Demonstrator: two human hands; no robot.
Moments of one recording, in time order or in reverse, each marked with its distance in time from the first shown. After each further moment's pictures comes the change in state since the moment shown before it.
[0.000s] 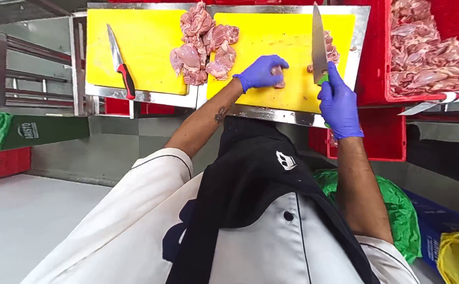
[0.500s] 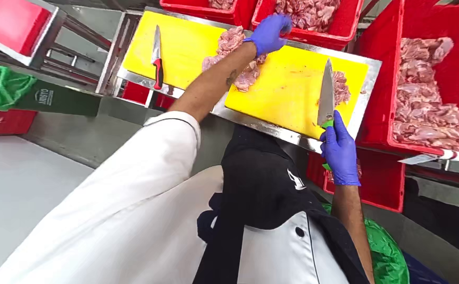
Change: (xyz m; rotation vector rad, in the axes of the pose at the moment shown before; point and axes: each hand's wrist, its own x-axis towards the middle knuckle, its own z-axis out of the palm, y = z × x) left_hand 0.036 -0.025 -0.147 0.372 0.209 -0.359; right_hand -0.031 0.004 0.008 0.312 -0.076 0.039
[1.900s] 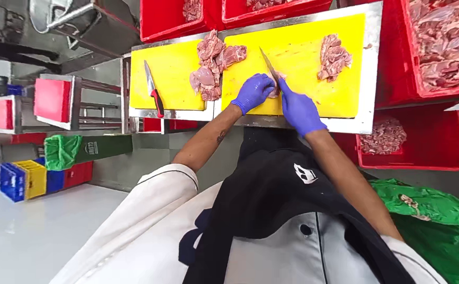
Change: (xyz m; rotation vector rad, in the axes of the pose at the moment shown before) left_hand -0.121 0.050 0.093 0.056 -0.238 0.135; right_hand 0.045 -0.042 0.086 -0.476 -0.153 -0.108
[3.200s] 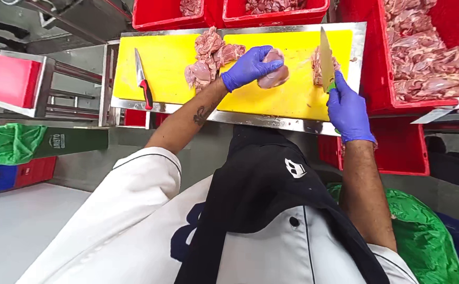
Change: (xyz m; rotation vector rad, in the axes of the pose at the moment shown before) left_hand 0.008 0.008 -0.077 -0.883 0.027 0.182; right_hand -0.031 0.071 -0.077 0.115 0.242 0.196
